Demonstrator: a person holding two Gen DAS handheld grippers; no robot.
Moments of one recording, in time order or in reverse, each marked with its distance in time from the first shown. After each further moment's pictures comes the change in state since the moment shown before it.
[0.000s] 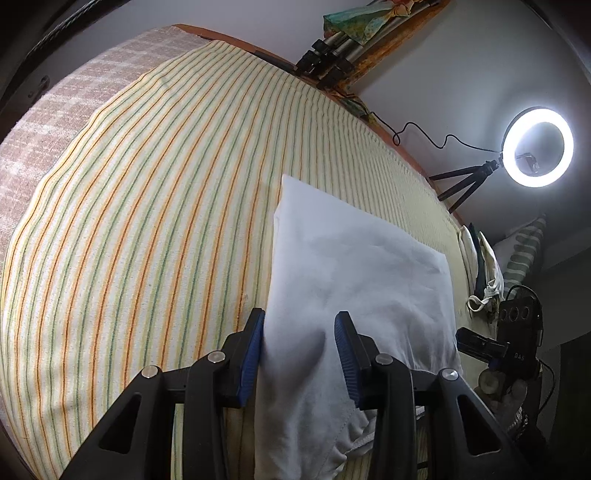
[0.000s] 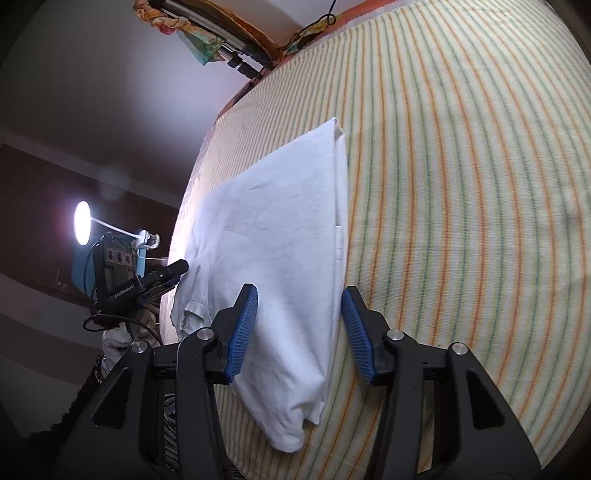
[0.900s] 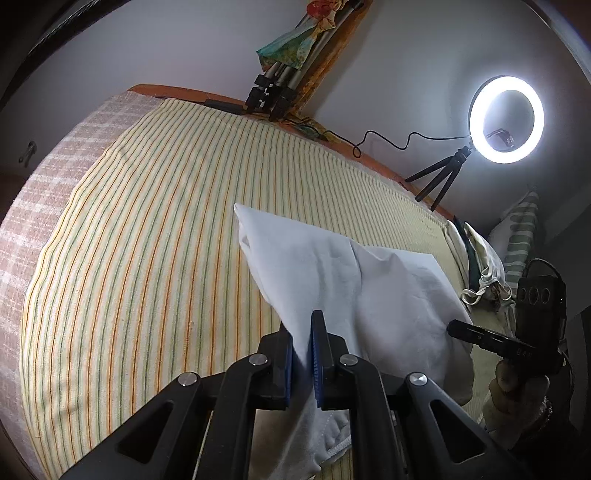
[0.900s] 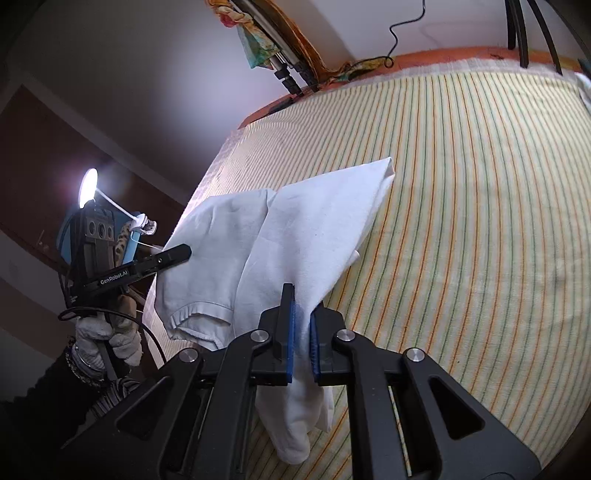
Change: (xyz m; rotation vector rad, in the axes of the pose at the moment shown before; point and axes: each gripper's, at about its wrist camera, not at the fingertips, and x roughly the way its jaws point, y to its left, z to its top) left arm -0.022 -0.059 -0.006 0.179 -0.116 0.055; right arm -0.009 0.060 0.002 -0.234 -0.075 -0.107
